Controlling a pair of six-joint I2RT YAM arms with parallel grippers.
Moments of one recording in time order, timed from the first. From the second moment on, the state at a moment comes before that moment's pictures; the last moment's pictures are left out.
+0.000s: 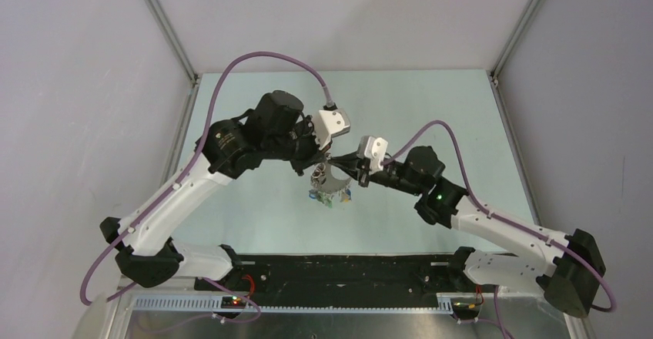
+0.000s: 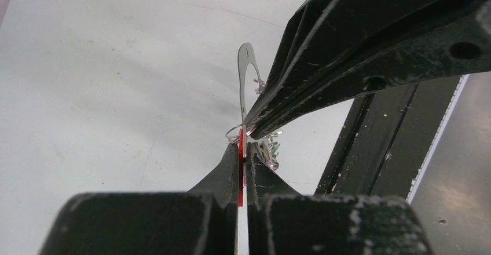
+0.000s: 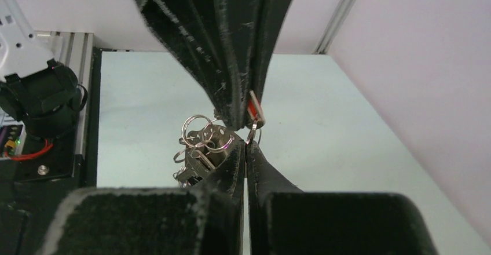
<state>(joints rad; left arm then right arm) -0.87 1.30 1.65 -1.04 0.18 0.27 0.90 1.04 0.74 0.41 -0.37 -0.26</state>
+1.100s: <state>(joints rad) -0.89 1.23 1.58 -1.03 0.19 0.46 0.71 0.95 0.76 0.32 -0.65 -0.16</state>
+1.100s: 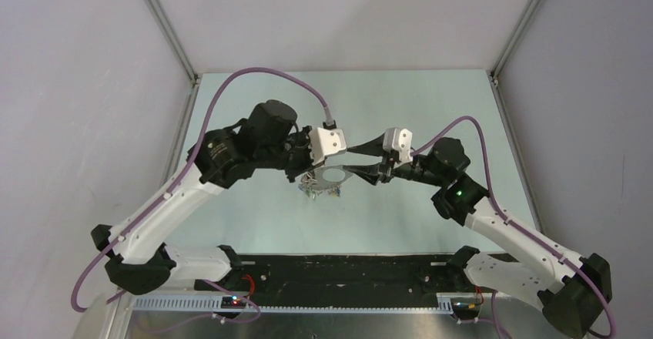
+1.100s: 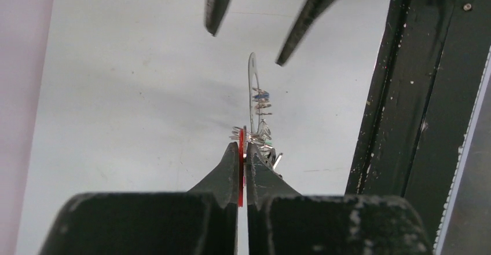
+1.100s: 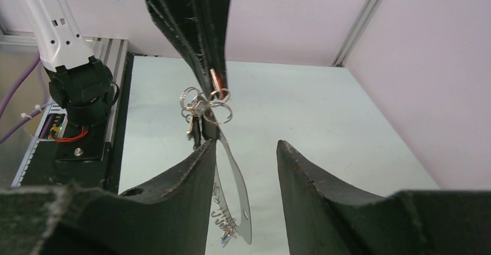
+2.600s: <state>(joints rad) -0.97 1.15 1.50 -1.03 0.32 0.97 0.72 1.17 0.85 0.45 -1.06 -0.06</state>
